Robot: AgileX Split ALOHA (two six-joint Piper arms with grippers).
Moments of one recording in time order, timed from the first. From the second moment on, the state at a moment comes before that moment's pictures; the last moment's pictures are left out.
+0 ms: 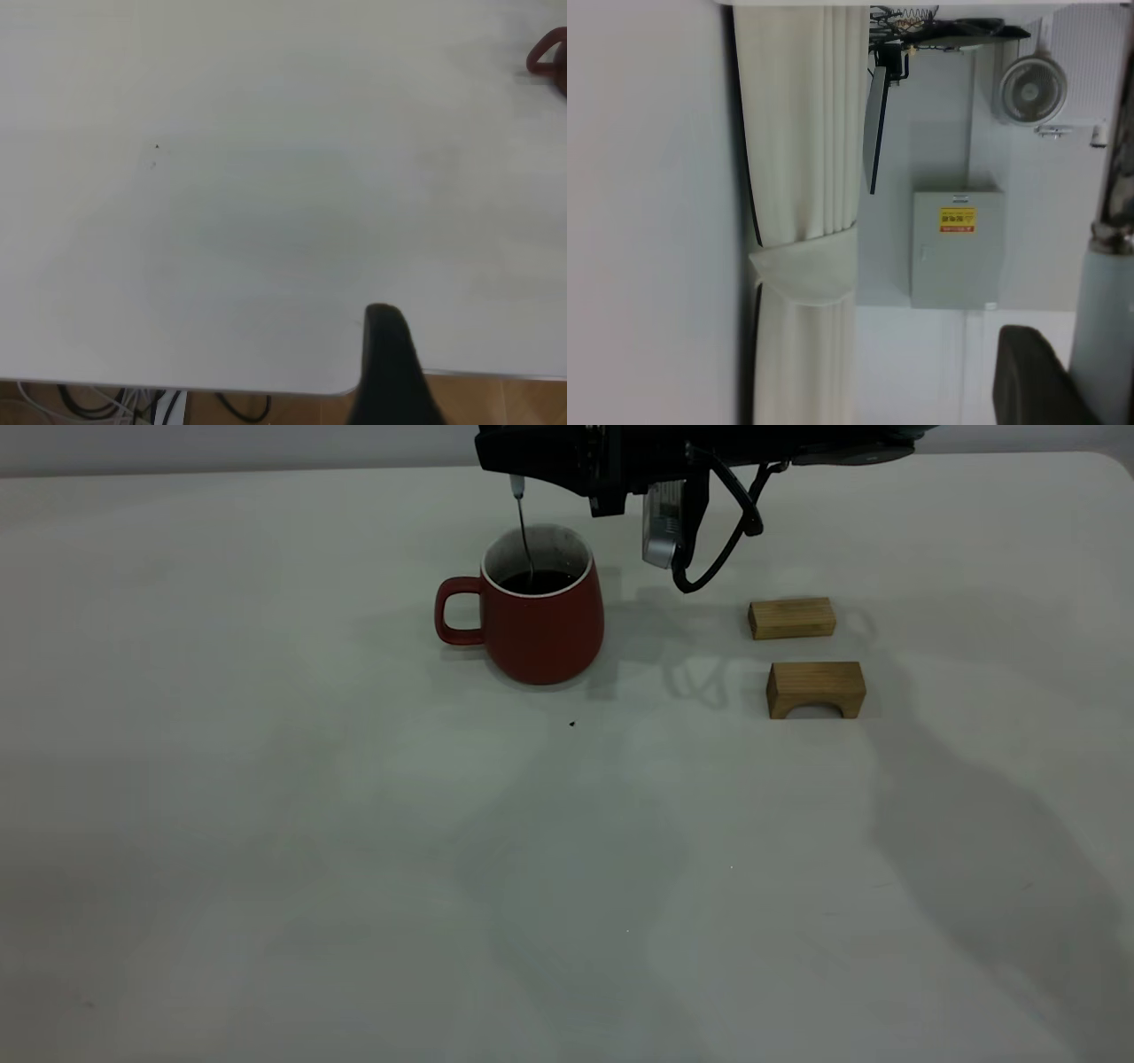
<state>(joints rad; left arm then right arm) 0.05 -0.02 -0.49 0.00 1.13 -0.03 0.27 2.77 -1.99 1.75 1.15 0.71</state>
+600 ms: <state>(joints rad) 0.05 -0.02 -0.49 0.00 1.13 -0.03 0.27 2.68 -2.00 1.48 1.16 0.02</state>
